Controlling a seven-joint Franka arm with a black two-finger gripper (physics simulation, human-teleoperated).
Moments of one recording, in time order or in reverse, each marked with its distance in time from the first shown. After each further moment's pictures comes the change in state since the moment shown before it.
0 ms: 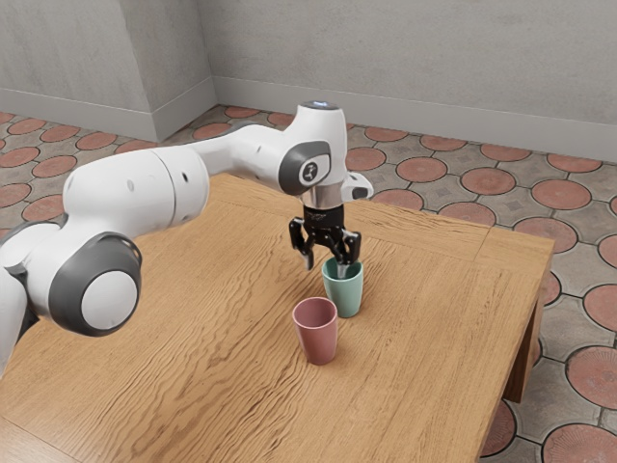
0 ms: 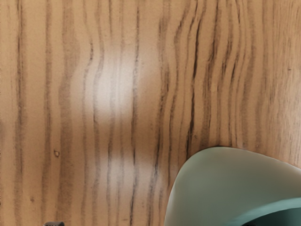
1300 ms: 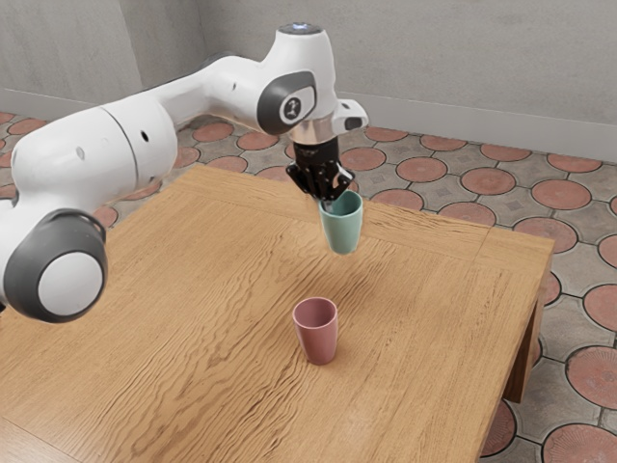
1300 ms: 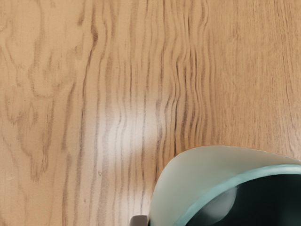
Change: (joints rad) arm -0.014 -0.192 0.008 -0.001 0.025 -0.008 -0.005
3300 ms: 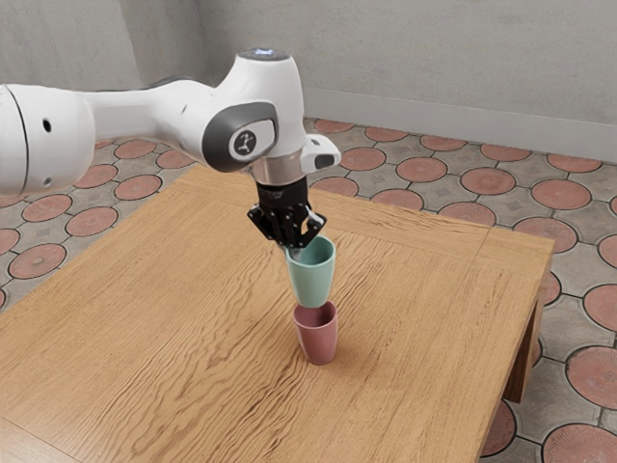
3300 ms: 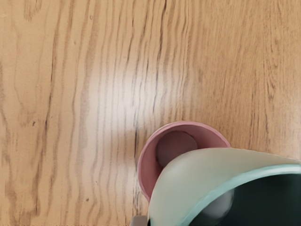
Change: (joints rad) arm 0.004 -0.500 -0.046 -0.737 -0.065 0.160 -0.152
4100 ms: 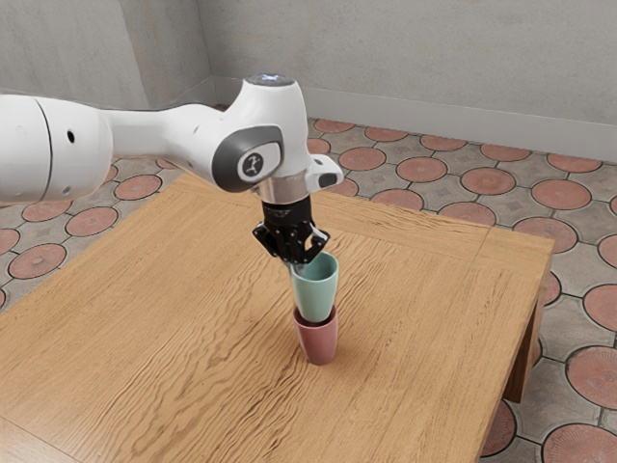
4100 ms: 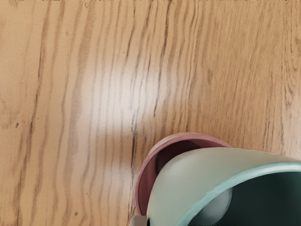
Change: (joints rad) arm 0.009 0.055 0.000 -0.023 -0.004 0.066 -0.022
